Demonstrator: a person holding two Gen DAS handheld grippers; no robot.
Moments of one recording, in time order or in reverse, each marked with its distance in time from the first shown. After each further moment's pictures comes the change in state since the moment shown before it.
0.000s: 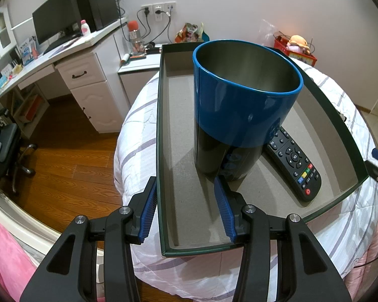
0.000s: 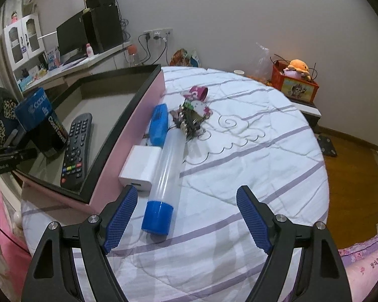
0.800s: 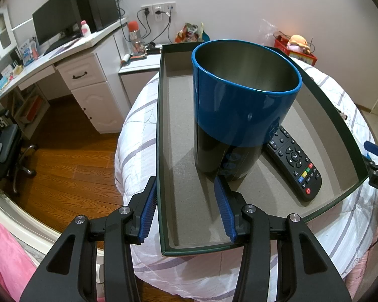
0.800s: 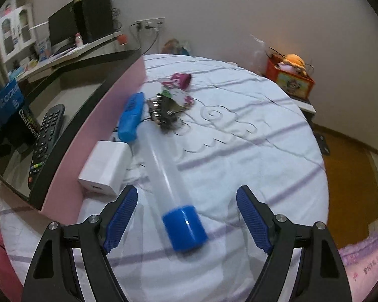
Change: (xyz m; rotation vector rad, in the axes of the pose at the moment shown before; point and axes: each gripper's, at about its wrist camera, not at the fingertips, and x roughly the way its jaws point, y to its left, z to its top) left arm 0.001 -0.001 0.001 0.001 0.001 0.004; right arm 0.028 -0.017 0.006 -0.028 0.046 -0.054
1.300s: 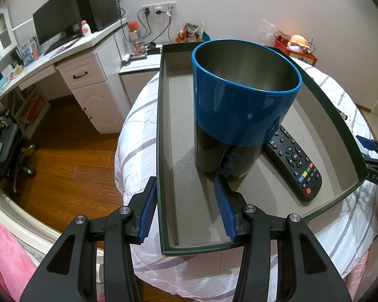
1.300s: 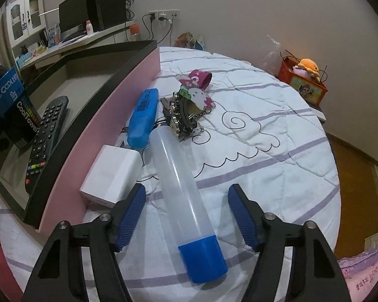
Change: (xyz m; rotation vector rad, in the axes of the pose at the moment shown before) left arm 0.001 0.000 0.000 0.000 0.000 0.001; right arm 0.018 0.012 0.014 -0.061 0.038 0.022
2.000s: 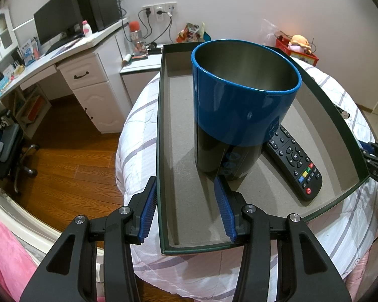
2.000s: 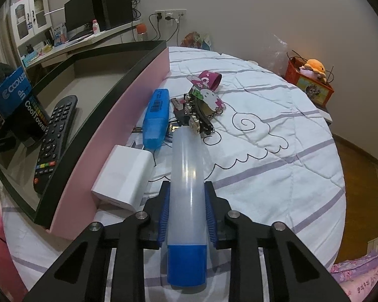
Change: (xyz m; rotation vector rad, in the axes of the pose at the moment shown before) left arm -0.001 0.001 0.000 0.002 0.000 0.003; right arm -0.005 0.006 -0.002 -0.007 0.004 0.042
